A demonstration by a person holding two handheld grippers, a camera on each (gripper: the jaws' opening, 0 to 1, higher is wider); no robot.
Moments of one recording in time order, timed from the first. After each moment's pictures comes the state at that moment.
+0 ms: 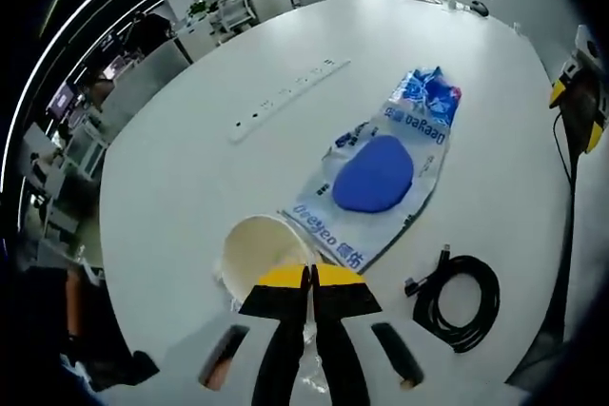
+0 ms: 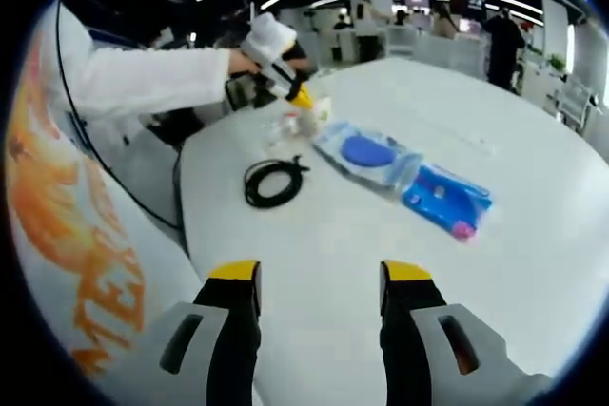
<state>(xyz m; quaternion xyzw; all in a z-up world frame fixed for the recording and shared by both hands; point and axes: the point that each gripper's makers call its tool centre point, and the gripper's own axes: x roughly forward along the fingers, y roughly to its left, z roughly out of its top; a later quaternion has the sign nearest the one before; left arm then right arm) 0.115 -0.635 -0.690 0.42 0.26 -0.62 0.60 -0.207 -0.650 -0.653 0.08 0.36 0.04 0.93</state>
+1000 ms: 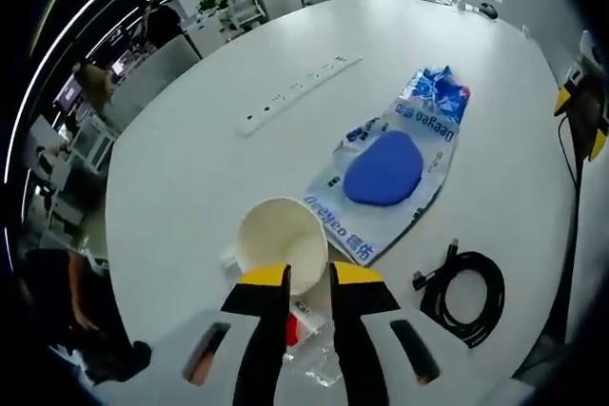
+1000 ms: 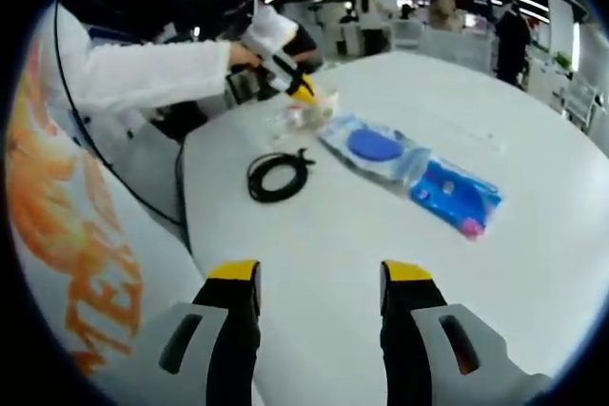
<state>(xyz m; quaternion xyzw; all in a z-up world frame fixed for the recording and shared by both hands) 0.126 -0.626 -0.689 0.42 0.26 -0.61 0.63 -0.204 -0.643 -0.662 0.08 0.37 0.06 0.92</state>
